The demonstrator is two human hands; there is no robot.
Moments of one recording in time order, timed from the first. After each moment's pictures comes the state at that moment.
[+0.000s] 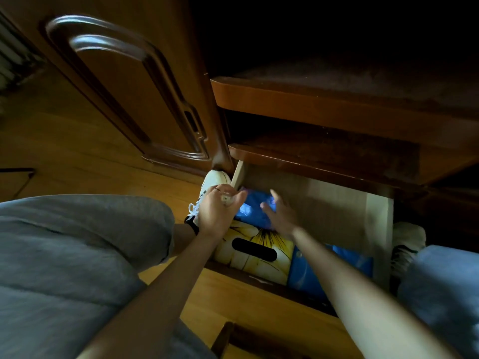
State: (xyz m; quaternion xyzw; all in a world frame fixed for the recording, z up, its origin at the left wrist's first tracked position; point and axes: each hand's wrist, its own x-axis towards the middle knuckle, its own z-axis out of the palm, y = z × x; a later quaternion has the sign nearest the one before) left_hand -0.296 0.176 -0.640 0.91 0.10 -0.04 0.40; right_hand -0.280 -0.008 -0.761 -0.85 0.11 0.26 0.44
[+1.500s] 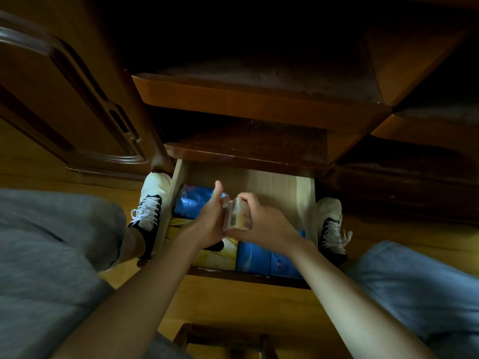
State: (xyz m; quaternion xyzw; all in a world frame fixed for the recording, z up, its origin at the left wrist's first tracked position) left_hand -0.315 0.078 -0.657 0.48 0.21 -0.46 0.71; right_hand -0.370 -0.082 -0.644 -0.93 -0.05 0.14 0.34
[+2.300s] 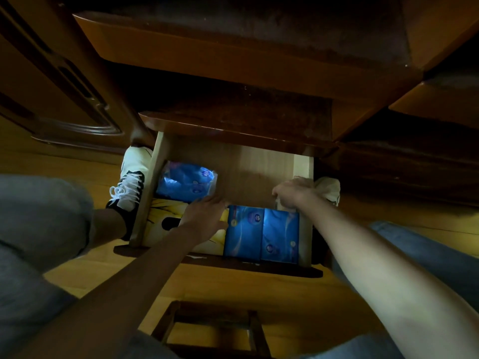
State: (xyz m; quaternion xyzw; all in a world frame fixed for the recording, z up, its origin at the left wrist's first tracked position) left_hand -0.332 0.080 -0.723 0.92 -0.29 -0.24 0.10; right_hand -0.312 -0.183 -0.730 -0.90 -0.03 0.42 -0.13
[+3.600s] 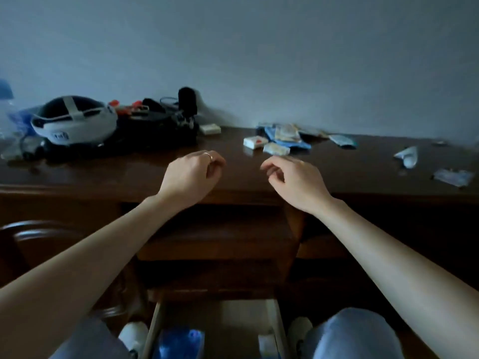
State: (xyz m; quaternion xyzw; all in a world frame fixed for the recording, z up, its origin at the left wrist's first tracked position) left_hand -0.205 0.050 -0.264 0.85 -0.34 0.29 0.26; right_hand -0.295 -0.192 -0.260 -0.94 -0.04 -0.32 0.11
